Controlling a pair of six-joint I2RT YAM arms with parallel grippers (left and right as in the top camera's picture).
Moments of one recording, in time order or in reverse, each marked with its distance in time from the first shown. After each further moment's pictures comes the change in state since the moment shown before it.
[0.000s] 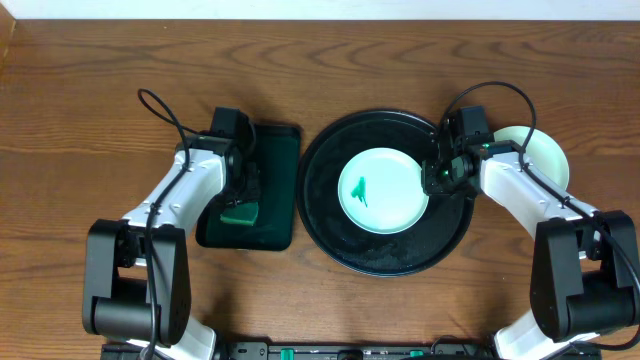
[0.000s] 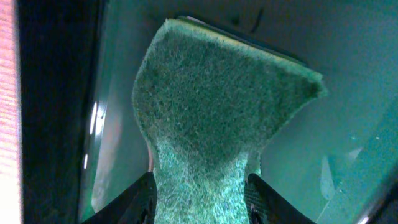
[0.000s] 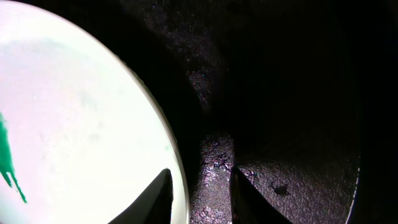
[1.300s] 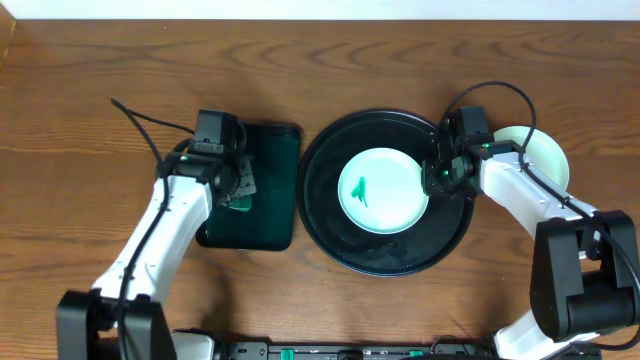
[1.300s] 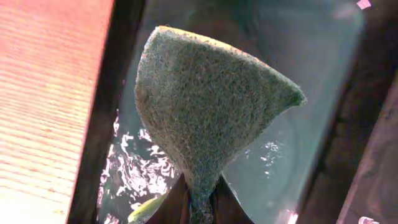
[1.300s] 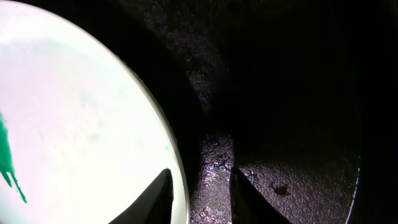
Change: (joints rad) left arm 0.000 -0.250 -0.065 0.057 0.003 0.003; right arm 0.000 0.000 0.000 0.000 0.000 -0.001
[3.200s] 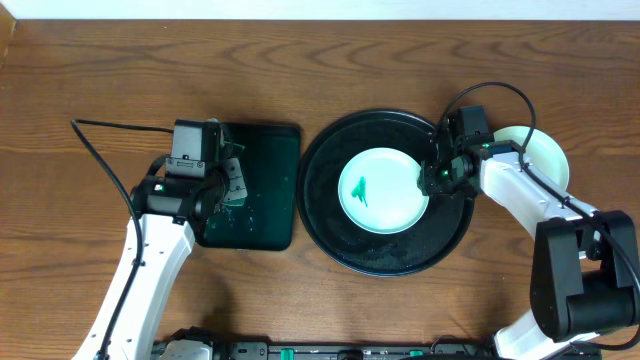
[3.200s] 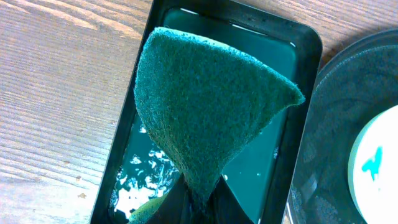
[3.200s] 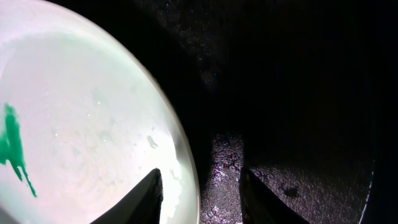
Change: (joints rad) left arm 0.000 -0.225 -0.001 -0.062 0.000 0.000; right arm 0.000 0.000 0.000 0.001 -0.026 -0.010
